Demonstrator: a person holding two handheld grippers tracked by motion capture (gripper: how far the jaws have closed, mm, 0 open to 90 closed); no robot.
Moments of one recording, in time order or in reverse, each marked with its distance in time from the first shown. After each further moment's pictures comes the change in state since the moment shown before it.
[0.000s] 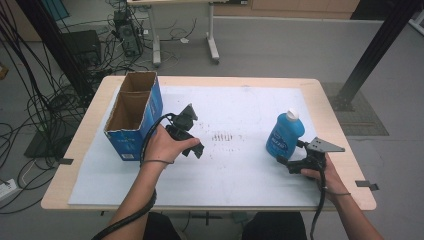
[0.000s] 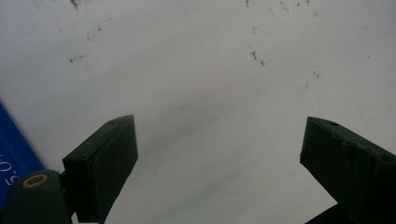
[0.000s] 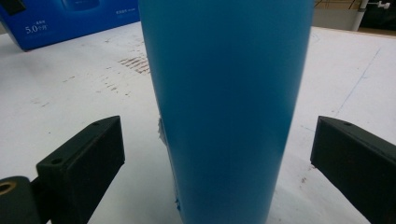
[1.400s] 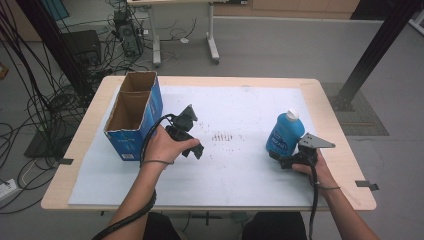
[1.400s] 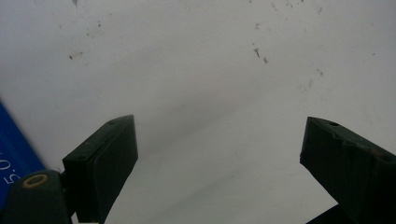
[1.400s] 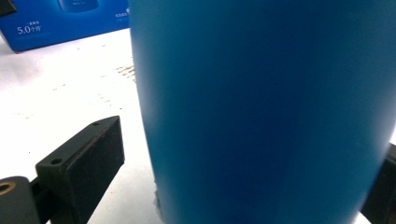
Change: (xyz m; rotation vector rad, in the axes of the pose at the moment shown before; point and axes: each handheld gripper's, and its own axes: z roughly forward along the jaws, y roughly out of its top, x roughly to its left) left arm 0.001 0.000 0.002 0.008 0.002 -0.003; right arm 0.003 0.007 0.022 -0.016 0.000 -0.036
